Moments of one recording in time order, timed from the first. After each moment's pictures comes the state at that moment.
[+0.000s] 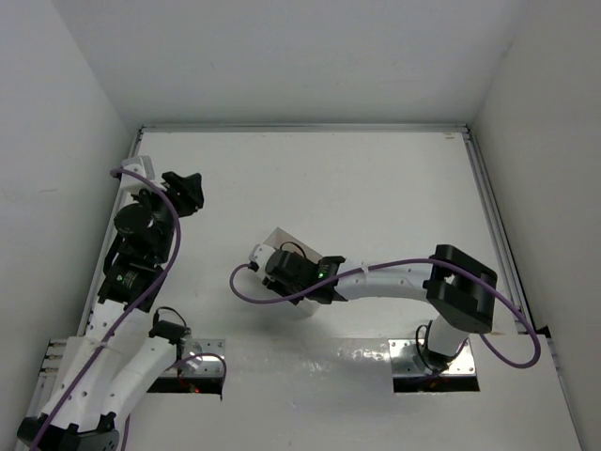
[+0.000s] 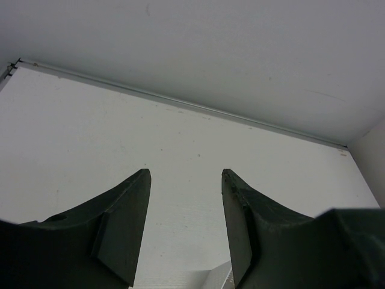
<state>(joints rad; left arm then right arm) -0.25 0.65 0.78 -0.12 -0.24 -0.36 1.19 1.68 0.98 -0.24 0.20 0.03</state>
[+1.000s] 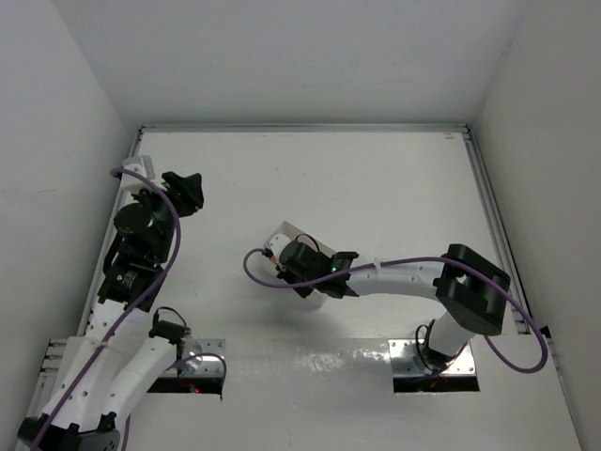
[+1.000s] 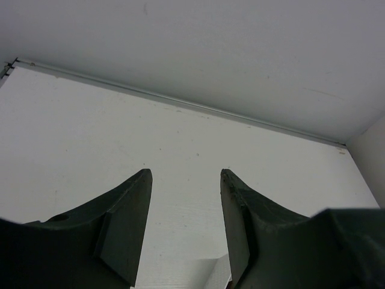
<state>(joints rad) -0.24 0.65 0.78 -0.12 -0.22 -0.37 1.11 1.63 0.89 -0.17 0.15 0.13</state>
